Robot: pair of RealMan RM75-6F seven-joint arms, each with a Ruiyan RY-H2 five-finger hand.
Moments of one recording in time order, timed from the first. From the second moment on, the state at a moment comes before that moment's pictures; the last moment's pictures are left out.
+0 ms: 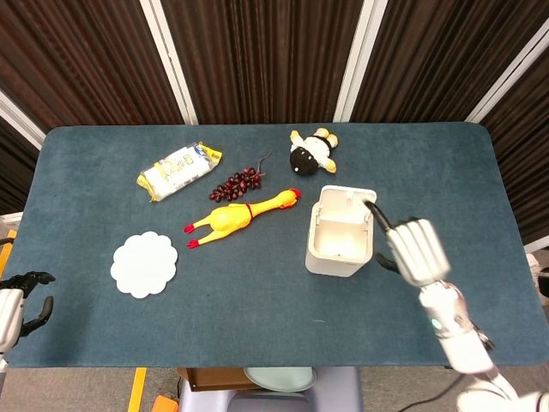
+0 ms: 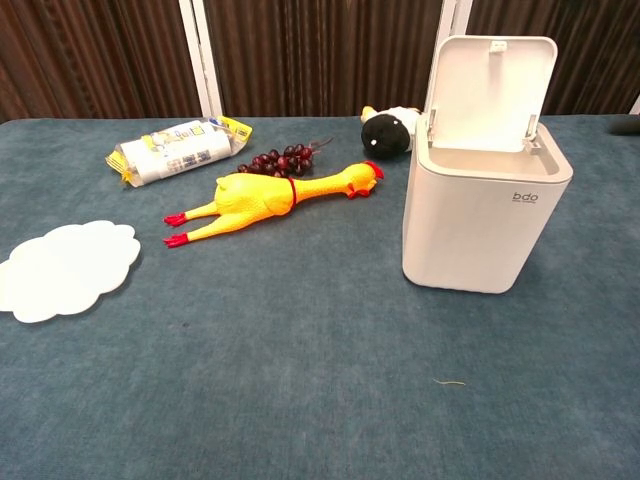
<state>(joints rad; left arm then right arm) -0.08 -1.11 -0.05 -1.59 1.48 1.50 0.03 0.43 -1.17 0.11 -1.85 -1.46 1.43 -0.48</state>
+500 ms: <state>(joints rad) -0.09 -1.13 -0.05 -1.58 1.51 1.51 0.08 0.16 -1.19 -0.01 -1.50 -1.50 1.62 -0.09</state>
